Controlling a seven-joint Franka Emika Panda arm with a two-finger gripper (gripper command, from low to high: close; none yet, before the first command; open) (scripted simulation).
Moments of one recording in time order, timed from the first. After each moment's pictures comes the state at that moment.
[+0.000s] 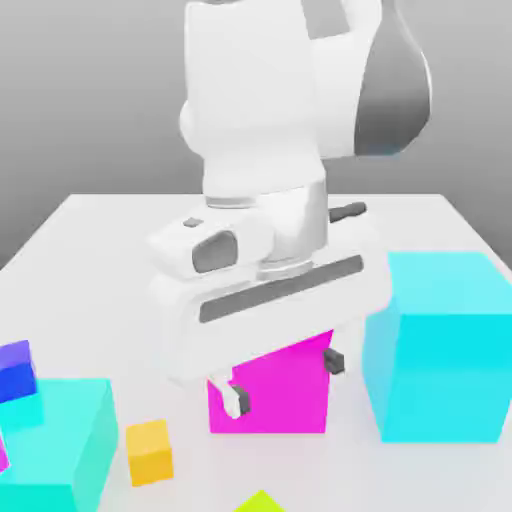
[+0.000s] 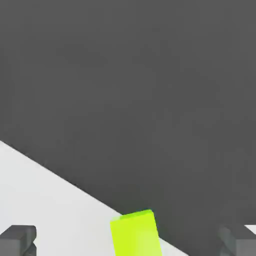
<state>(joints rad) 0.21 0.16 -0.18 -2.26 0.22 2.54 0.06</state>
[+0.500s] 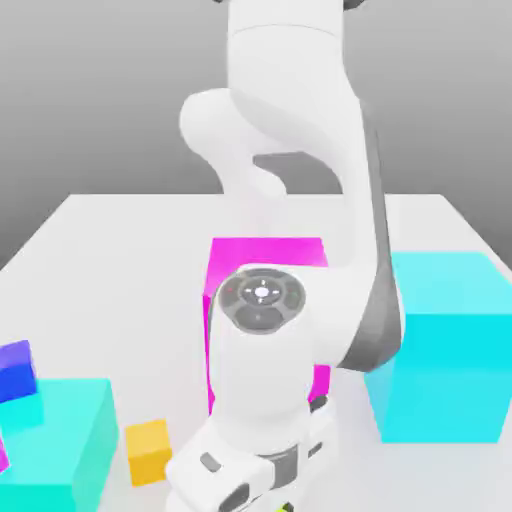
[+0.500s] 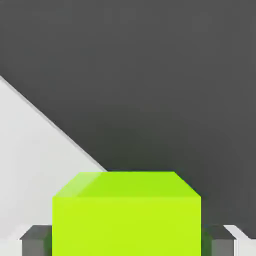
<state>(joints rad) 0.17 0.52 -0.14 -2.23 0.18 2.74 -0.07</state>
